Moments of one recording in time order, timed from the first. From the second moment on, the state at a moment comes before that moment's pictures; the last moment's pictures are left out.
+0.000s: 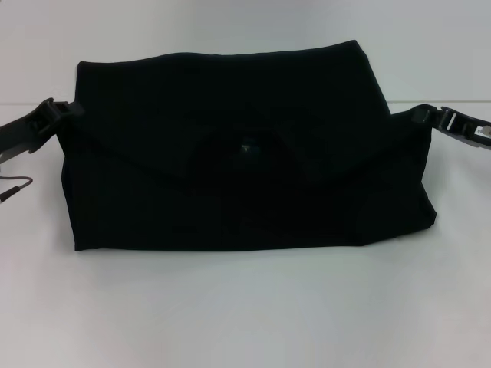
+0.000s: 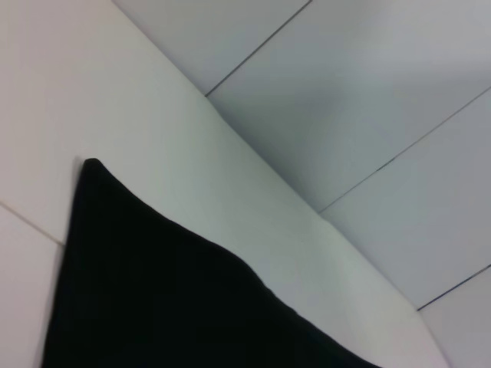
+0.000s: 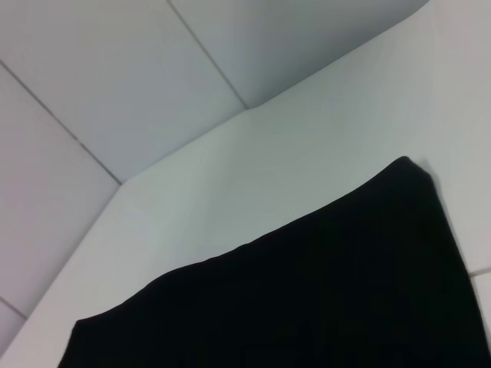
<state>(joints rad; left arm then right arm) -0.67 -2.01 0.17 0.45 2.06 1.06 -2.01 0.72 2.04 -0.40 -0.49 -2.06 -0.98 1.93</state>
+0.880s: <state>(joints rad) -0.68 -2.07 0.19 0.41 2.07 0.85 -1.90 0.71 2.07 -0.41 -0.45 -1.97 -0.82 1.75</state>
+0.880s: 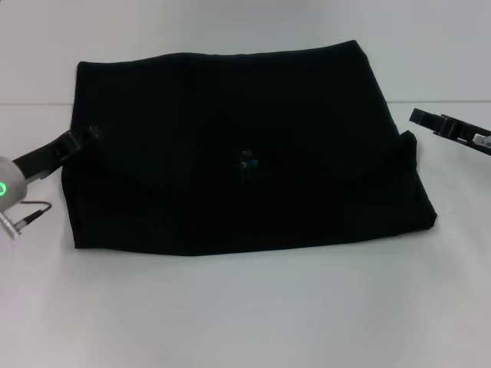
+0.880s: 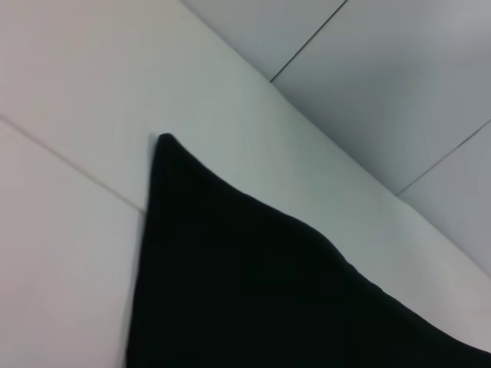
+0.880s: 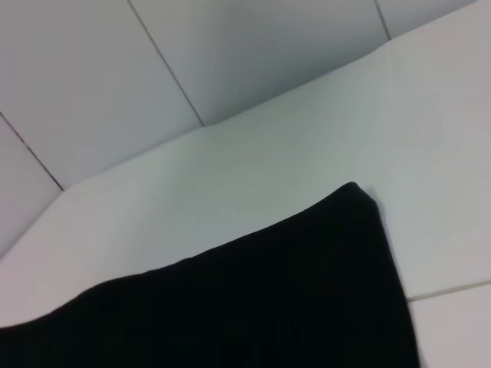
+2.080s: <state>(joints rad) -0.65 -2.02 0.35 0.39 2.06 0.86 -1.99 0.56 2.06 -0.41 -0.46 -1.86 -1.26 1.54</state>
